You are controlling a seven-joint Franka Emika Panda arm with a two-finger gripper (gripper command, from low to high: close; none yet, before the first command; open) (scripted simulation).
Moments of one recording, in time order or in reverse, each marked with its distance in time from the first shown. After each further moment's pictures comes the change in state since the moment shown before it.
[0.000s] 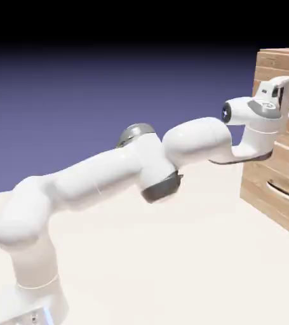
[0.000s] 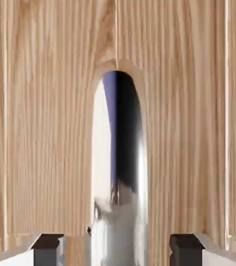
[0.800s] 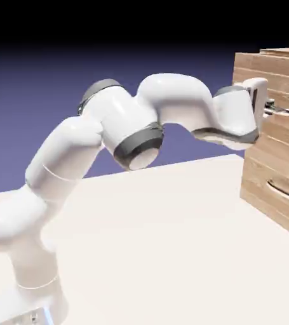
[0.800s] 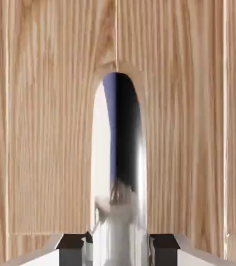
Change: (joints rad) arm -0.498 -0.493 0.196 -0.870 -0.310 -0.229 0.617
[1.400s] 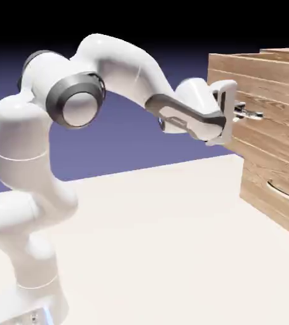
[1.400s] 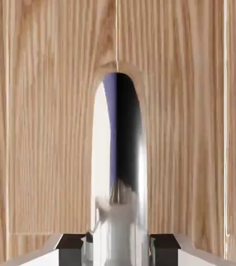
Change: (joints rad) arm -0.638 -0.319 0.520 -0.400 -0.051 -0.024 0.325
